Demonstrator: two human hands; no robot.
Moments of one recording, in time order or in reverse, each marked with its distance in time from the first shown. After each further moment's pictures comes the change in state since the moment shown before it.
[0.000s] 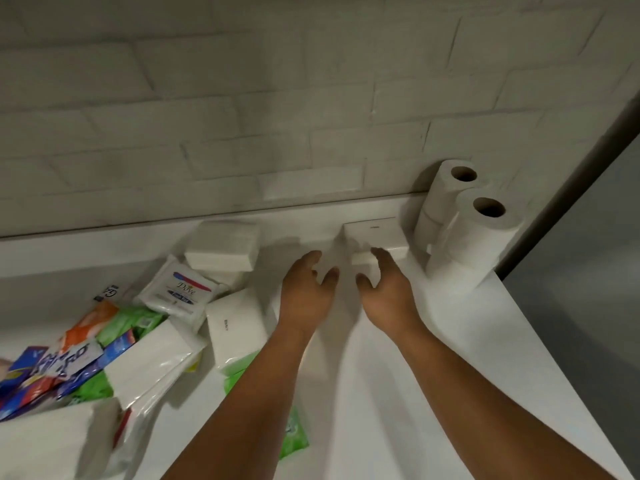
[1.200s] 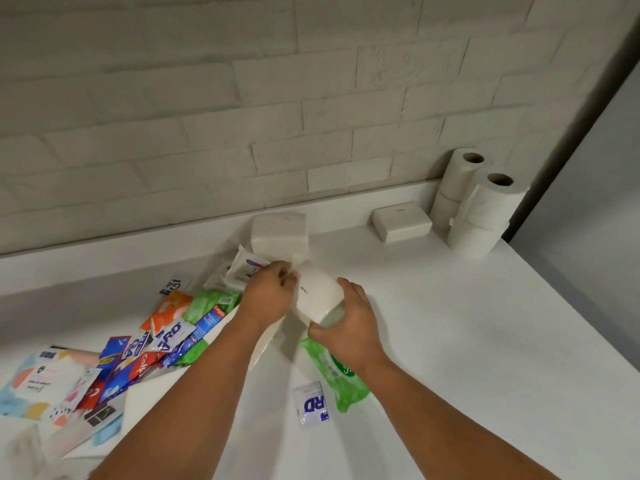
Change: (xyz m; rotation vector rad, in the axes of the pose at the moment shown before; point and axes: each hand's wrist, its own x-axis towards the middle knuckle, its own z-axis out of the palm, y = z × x) left_hand -0.003 -0.117 -0.172 0.248 -0.145 0.165; right_hand -0.147 -0.076 0.147 0.065 0.052 -0.081
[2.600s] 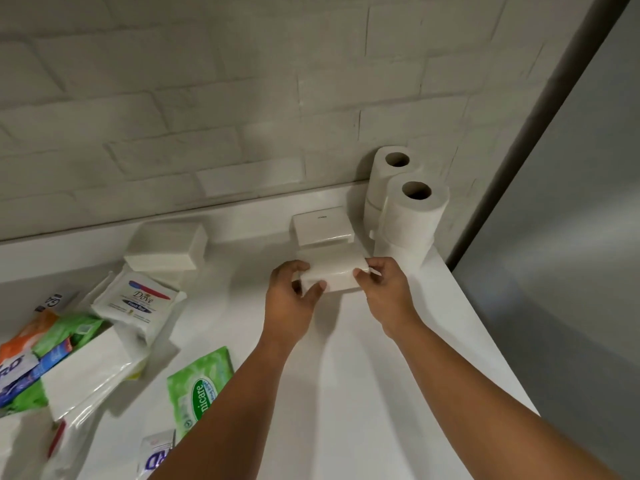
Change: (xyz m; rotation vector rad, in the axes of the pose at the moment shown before) left_hand 0.024 0.173 0.198 -0.418 0.165 -0.042; right_hand 0.138 0.145 -0.211 0.419 0.043 0.290
